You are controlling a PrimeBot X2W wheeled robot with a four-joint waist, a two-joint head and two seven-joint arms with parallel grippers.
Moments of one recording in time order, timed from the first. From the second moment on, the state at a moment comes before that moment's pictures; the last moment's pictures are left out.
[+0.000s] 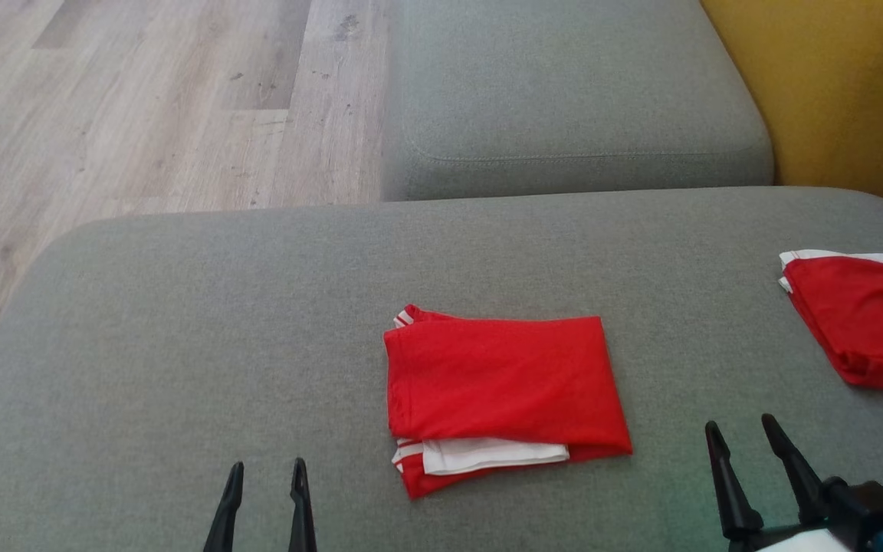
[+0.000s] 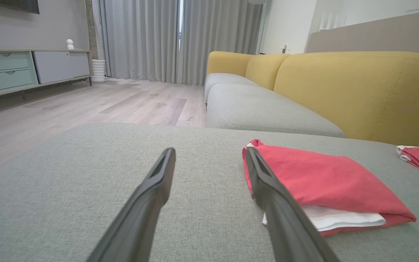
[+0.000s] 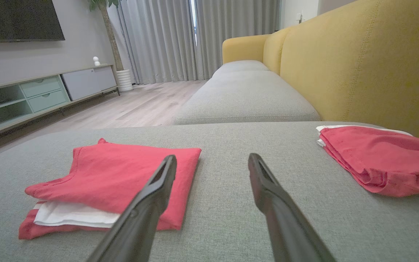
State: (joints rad) left arm 0.25 0.07 -0.29 0.10 -0.23 0.14 -0.25; right arm 0.20 -0.17 0.11 0.22 0.23 0.13 -0.25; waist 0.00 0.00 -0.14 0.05
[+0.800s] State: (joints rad) left arm 0.25 0.07 -0.27 0.10 -0.21 0.13 -0.25; right arm 0.19 -0.16 0.10 0.25 0.23 0.13 -0.25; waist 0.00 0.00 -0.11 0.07
